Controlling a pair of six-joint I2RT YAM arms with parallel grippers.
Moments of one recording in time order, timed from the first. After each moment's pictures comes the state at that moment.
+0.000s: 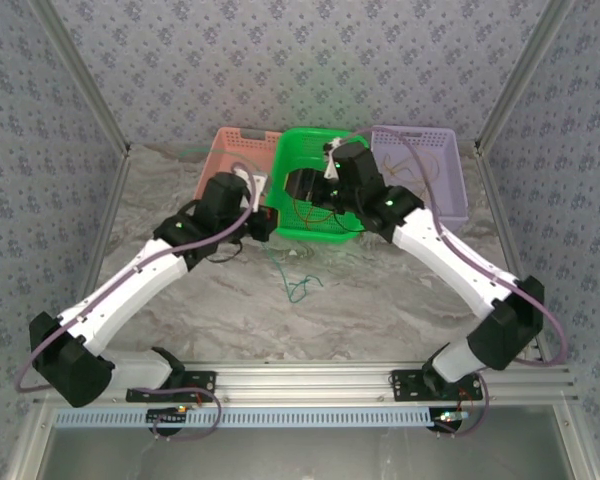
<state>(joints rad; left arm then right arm) -0.62 1.27 1.20 -0.55 0.11 -0.37 0.66 1.46 1.44 -0.45 -0.12 0.75</state>
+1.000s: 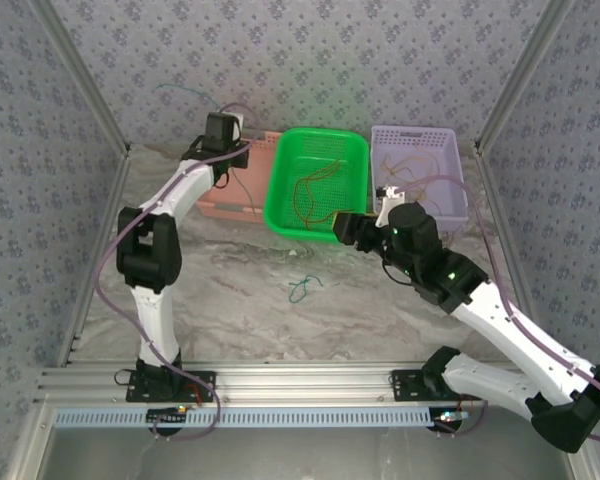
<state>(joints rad) -0.28 2.09 1.80 -0.35 -0.15 -0.04 0.72 0.95 0.98 -0.40 0.12 0.61</state>
